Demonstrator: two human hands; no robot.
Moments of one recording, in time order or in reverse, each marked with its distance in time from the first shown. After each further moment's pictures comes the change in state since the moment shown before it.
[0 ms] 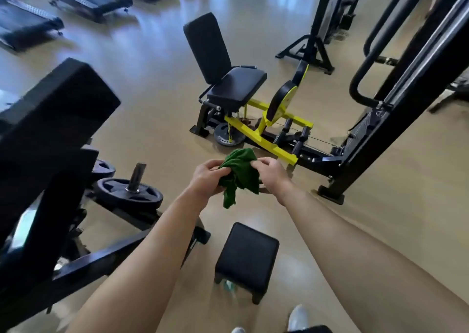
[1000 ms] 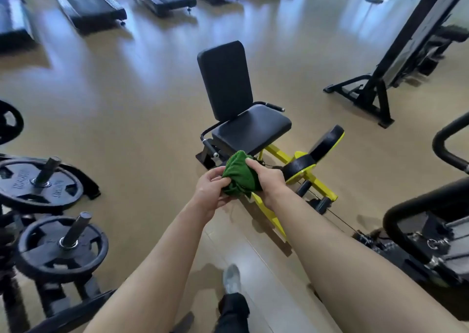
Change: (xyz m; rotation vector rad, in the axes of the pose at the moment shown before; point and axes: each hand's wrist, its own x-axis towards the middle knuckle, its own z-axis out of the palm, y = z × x) left_hand 0.367 0.182 0.193 -0.355 0.246 -0.012; right_hand 0.447 -0.195 -0.138 0.262 -0.158 0.146
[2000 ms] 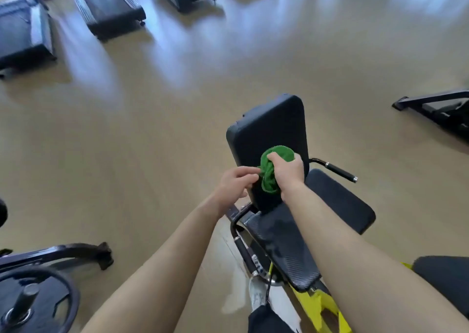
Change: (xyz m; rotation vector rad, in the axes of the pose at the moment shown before) left_hand 0.574 0.331 -0.028 0.442 -0.073 0.060; right_hand 0.503 -0.338 0.299 -0.106 0.069 -0.166
